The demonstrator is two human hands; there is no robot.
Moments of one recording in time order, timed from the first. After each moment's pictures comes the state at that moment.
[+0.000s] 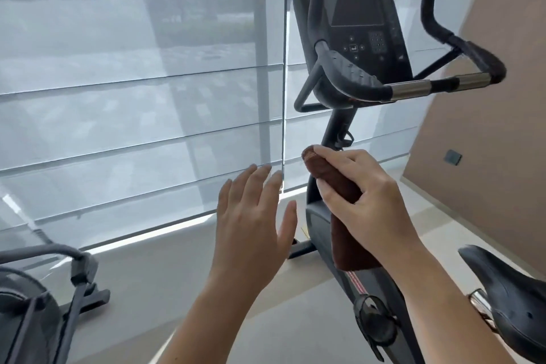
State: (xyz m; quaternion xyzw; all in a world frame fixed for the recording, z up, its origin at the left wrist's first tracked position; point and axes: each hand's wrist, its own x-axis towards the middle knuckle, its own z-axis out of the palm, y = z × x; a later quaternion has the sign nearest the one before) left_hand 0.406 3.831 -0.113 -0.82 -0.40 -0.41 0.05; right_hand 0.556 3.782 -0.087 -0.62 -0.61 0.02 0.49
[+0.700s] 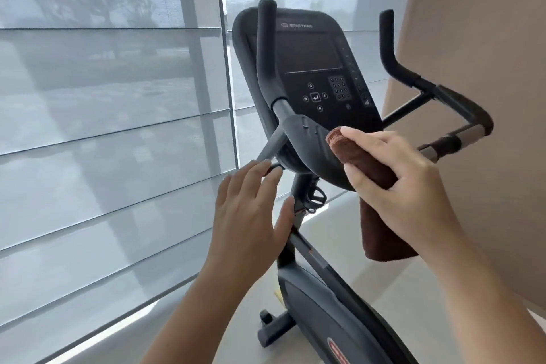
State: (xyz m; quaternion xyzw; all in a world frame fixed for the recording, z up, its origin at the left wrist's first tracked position) left_hand 0.589 4.117 -0.060 -0.87 -0.28 -0.41 0.01; right_hand 0.738 4.004 -0.019 -0.65 -0.56 -0.17 0.49
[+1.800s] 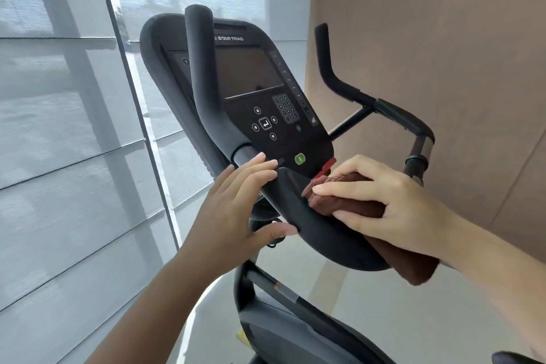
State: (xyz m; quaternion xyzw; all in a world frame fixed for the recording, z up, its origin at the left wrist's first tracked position) left_hand 0.653 4.256 -0.043 -0.92 0.04 -0.38 -0.11; right_hand 0.776 4.057 -0.006 -0.72 -0.61 -0.10 0.31
